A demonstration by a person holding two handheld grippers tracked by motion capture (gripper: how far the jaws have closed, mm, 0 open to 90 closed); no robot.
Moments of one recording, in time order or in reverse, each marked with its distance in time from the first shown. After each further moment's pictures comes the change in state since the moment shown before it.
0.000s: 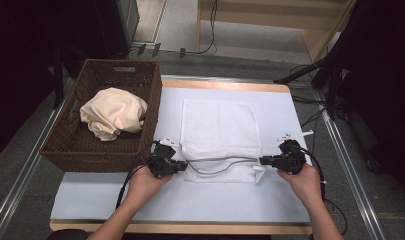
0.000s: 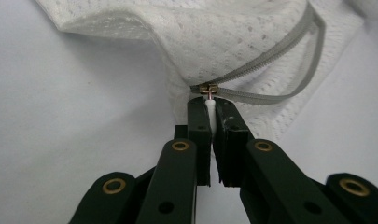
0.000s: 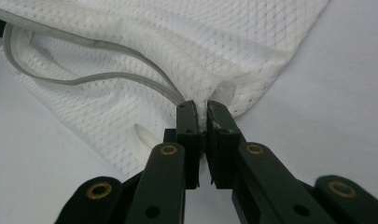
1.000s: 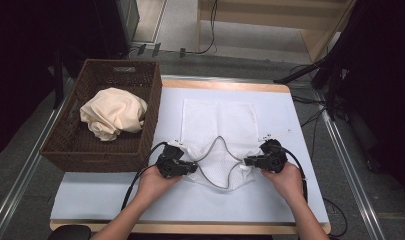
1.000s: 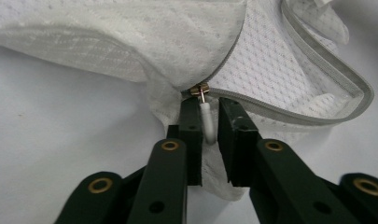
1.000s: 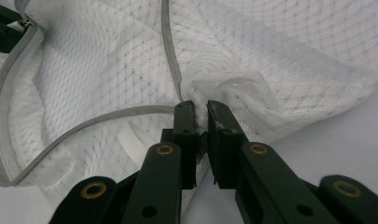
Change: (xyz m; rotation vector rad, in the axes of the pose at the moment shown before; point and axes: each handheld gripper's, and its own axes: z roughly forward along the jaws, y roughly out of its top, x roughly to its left) left arm -0.007 0.005 0.019 -0.023 -0.087 0.014; right arm 0.025 0.013 0.036 0.034 0.004 -0.040
